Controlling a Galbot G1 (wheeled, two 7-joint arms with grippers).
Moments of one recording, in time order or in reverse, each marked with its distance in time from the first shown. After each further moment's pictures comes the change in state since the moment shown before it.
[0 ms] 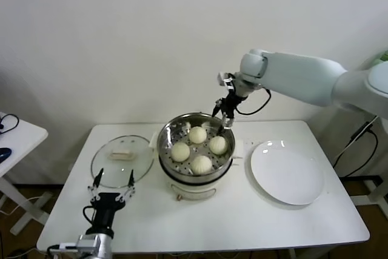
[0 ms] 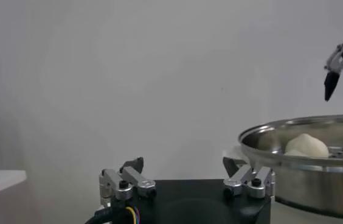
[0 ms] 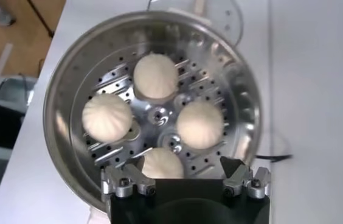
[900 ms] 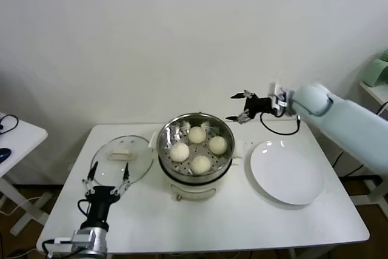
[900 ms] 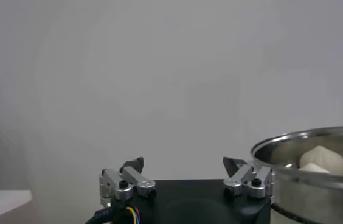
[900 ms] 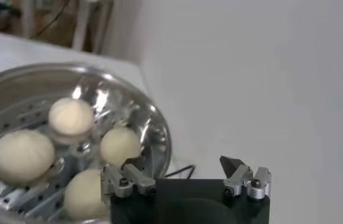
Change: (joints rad) left arm -0.036 0.027 -0.027 0.017 -0.012 -0.038 0.001; right arm -0.634 -0.498 0.914 0.386 -0.298 0.027 0.416
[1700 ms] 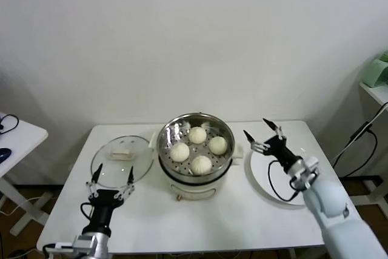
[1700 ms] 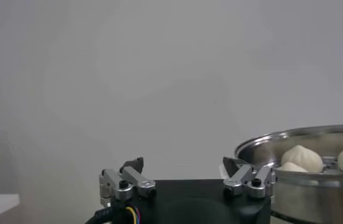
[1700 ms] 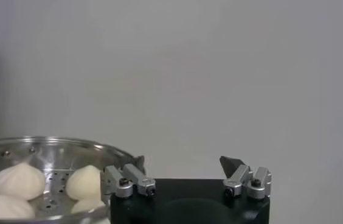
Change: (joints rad) left arm 0.040 -0.013 0.008 -0.040 0.018 0.011 0.037; right arm -1.209 0.332 1.156 0.389 -0.246 0.140 0.335
